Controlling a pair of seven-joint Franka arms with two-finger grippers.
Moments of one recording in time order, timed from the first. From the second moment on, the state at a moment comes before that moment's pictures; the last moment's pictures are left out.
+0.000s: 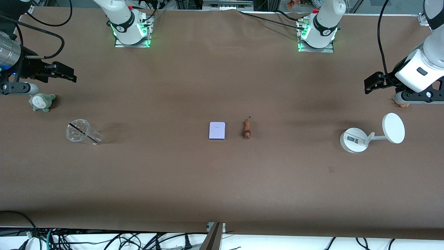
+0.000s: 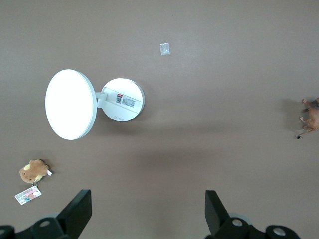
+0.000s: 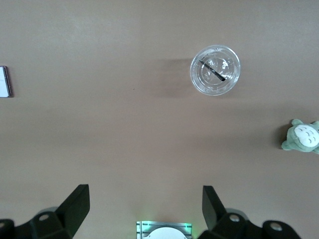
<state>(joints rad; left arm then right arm) -0.04 0.02 -0.02 -1.64 0.06 1.58 -0.05 -0.04 0.03 0.06 -1.62 0.03 1.49 0.02</state>
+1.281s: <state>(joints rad) -0.05 0.04 -0.04 -1.65 -0.01 1.50 -0.05 -0.04 0.06 0.07 -1.61 0.03 1.48 0.02</state>
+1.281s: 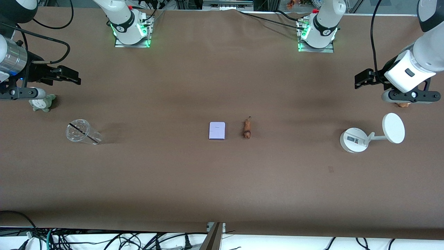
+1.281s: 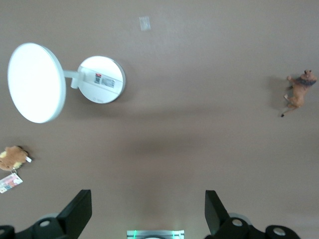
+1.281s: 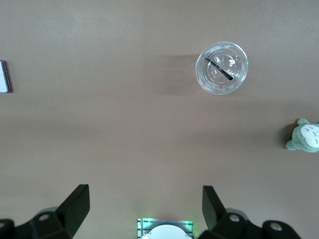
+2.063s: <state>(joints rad) -0.06 0.20 -0.25 -1.66 -0.10 1.75 -0.16 -0.04 0.06 0.08 -1.60 0.03 1.48 0.02</state>
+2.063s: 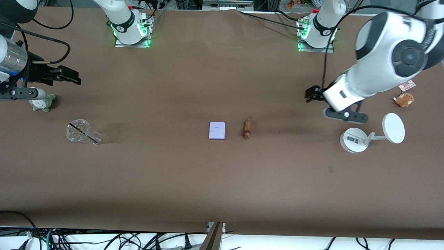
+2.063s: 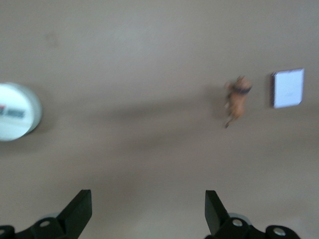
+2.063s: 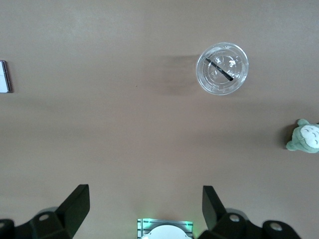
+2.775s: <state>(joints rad) -0.28 0.44 -0.33 -1.73 0.07 2.25 -0.54 -0.04 0.06 0.08 -1.60 0.03 1.48 0.02</state>
